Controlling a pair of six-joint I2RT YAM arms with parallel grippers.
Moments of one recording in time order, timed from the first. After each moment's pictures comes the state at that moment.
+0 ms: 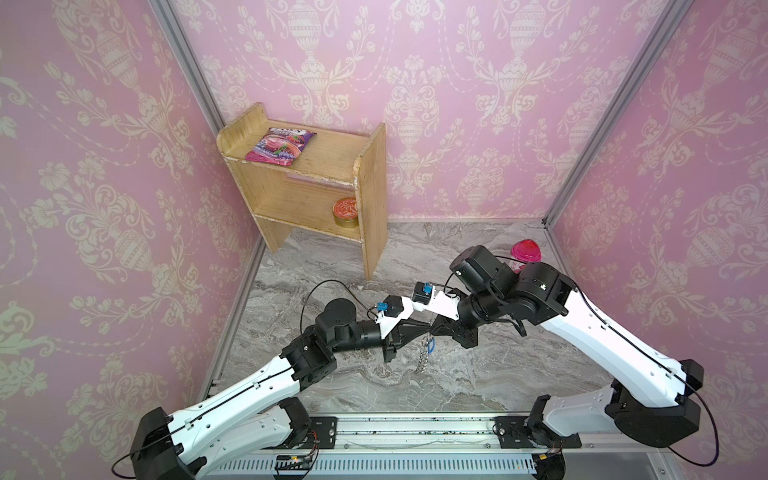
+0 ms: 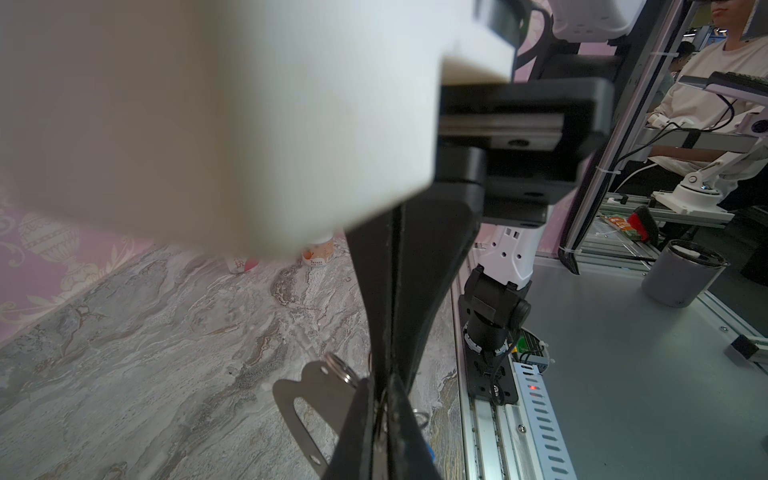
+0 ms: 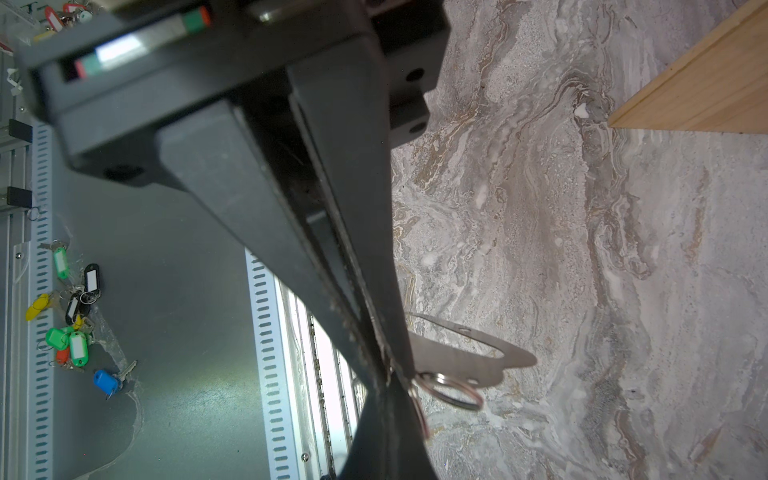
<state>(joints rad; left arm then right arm) -0.87 0.92 0.69 0.14 0.53 -0.02 0.88 1.37 1.65 -1.31 -0.32 -0.34</state>
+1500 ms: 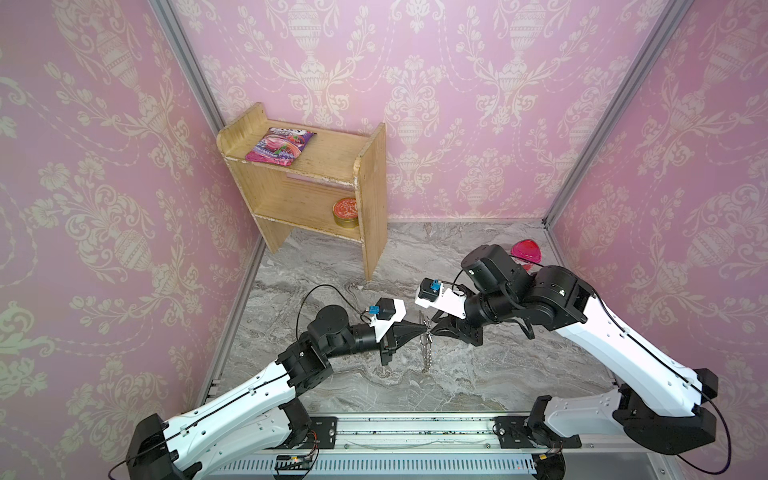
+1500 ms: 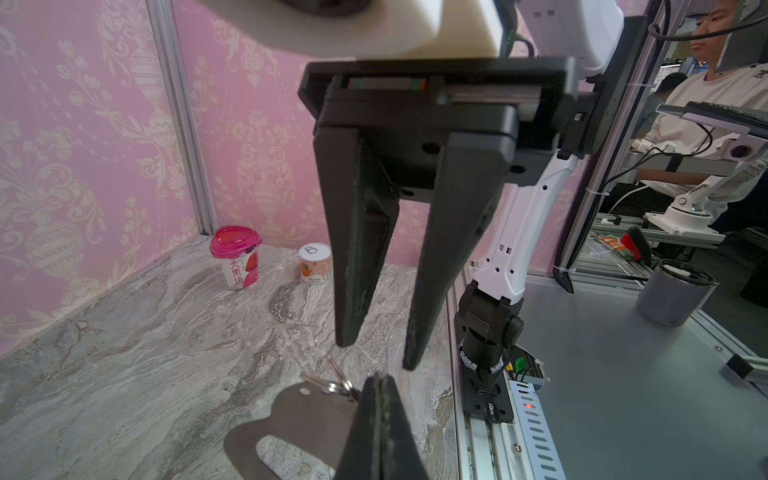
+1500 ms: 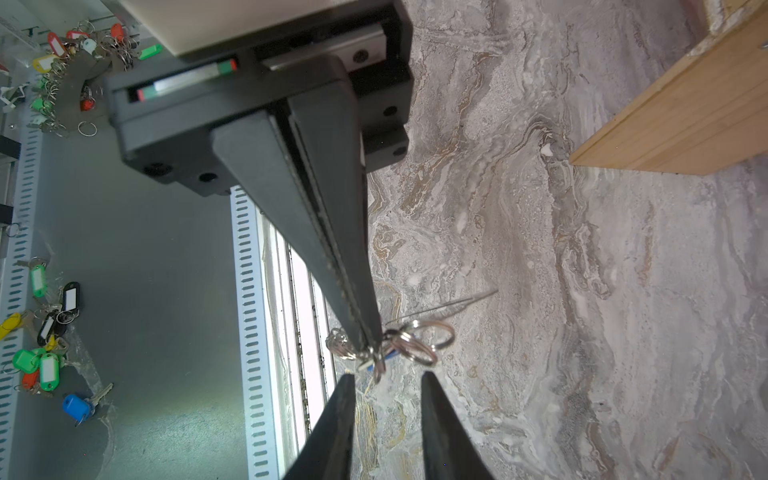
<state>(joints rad) -0.87 0.85 0.61 0.25 0.51 -0.07 0.89 1.30 1.65 -1.25 -0.29 -0.34</state>
